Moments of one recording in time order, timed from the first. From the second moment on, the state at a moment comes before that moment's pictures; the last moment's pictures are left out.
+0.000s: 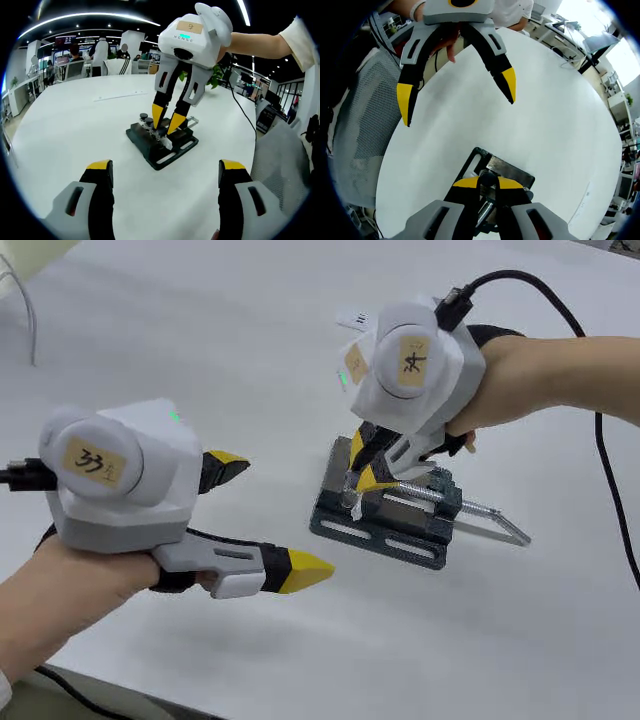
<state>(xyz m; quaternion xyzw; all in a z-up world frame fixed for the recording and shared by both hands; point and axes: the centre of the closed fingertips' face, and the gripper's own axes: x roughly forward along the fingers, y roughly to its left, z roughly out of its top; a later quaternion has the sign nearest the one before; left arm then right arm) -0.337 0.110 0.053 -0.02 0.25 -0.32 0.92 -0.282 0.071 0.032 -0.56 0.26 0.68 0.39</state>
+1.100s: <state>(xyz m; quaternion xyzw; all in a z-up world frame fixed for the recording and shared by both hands) -0.340 0.106 0.052 -0.02 0.25 -0.32 0.91 -0.284 0.071 0.034 -0.55 0.27 0.68 0.40</state>
